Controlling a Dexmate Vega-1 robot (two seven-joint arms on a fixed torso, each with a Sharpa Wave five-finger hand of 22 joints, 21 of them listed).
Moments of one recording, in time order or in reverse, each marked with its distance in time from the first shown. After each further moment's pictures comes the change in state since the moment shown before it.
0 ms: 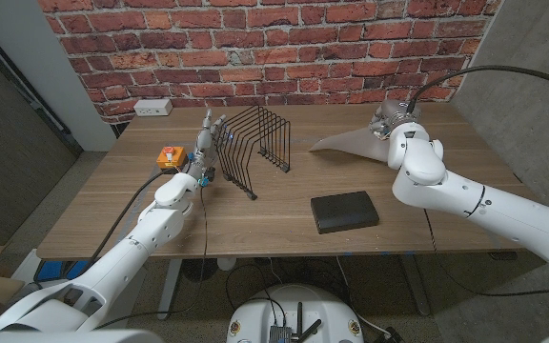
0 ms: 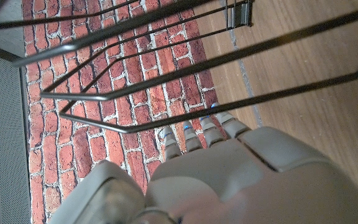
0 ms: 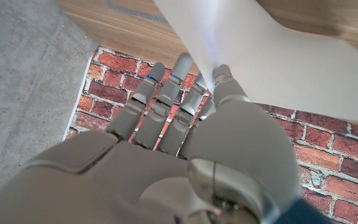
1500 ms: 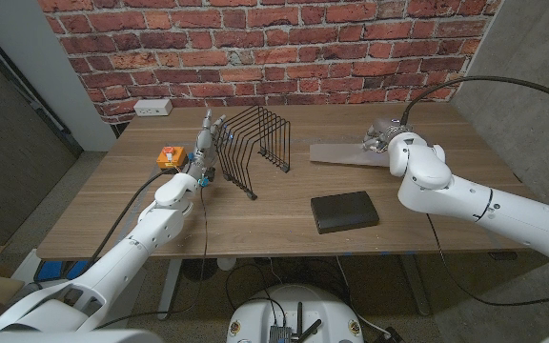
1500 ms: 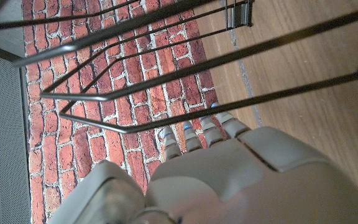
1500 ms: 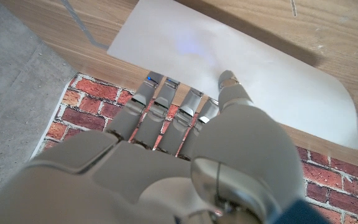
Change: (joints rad) left arm 0.000 -0.001 0.000 0.000 0.000 -0.001 0.000; left_hand 0.000 0.000 0.000 0.000 0.000 0.000 0.000 0.000 0.000 0.000 0.000 0.000 0.000 0.000 0.000 0.000 0.000 0.000 0.000 0.000 0.000; right arm 0.000 -0.050 -0.033 -0.018 0.057 0.065 0.103; right_hand -0.070 -0.041 -0.020 0.014 0.000 -0.079 0.000 -0.042 0.006 -0.100 0.000 -0.017 -0.018 -0.125 0.035 -0.025 -0.011 -0.025 0.003 -0.019 -0.005
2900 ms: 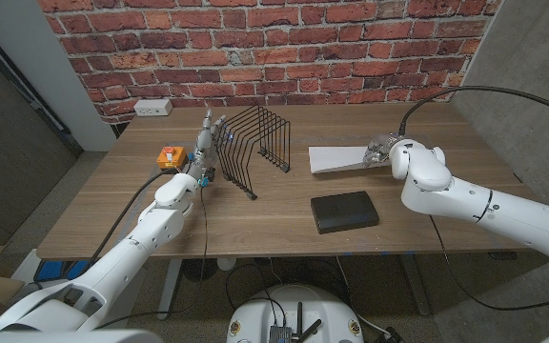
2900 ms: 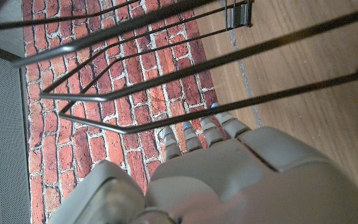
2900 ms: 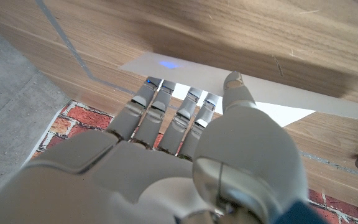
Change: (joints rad) left arm 0.000 0.000 0.000 0.001 0.000 0.000 -0.001; left_hand 0.000 0.000 0.000 0.000 0.000 0.000 0.000 0.000 0.000 0.000 0.000 0.000 0.000 0.000 0.000 0.000 0.000 0.000 0.000 0.000 0.000; right arm 0.013 -0.015 -0.021 0.056 -0.022 0.055 0.170; right_hand -0.014 -0.038 -0.056 -0.007 0.008 -0.192 -0.009 -0.100 0.001 -0.215 0.000 -0.011 -0.039 -0.176 0.046 0.005 -0.003 -0.044 0.001 -0.039 -0.005
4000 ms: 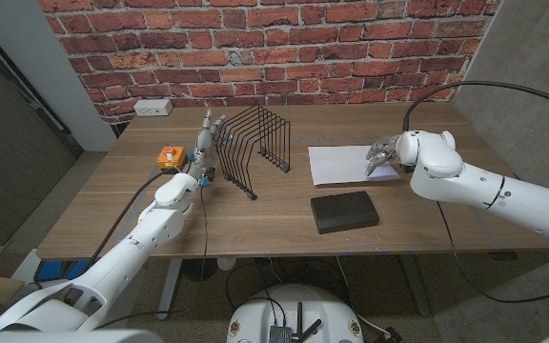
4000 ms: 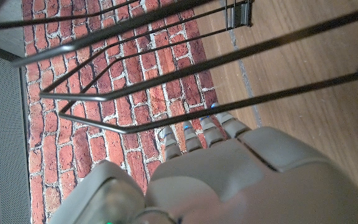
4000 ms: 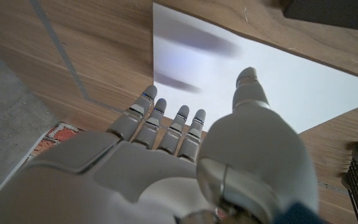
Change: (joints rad) left arm -0.001 -0.001 0.000 0.001 0.000 -0.001 0.000; left_hand 0.000 0.000 0.000 0.000 0.000 0.000 0.000 0.000 0.000 0.000 0.000 0.000 0.000 0.000 0.000 0.000 0.000 0.000 0.000 0.000 0.000; right arm 0.047 -0.043 0.032 -0.002 -0.002 0.064 0.231; right_hand -0.021 -0.071 -0.055 0.012 0.052 -0.393 0.010 -0.101 -0.001 -0.500 0.057 -0.004 -0.130 -0.459 0.026 -0.019 -0.164 -0.226 0.054 -0.057 -0.014
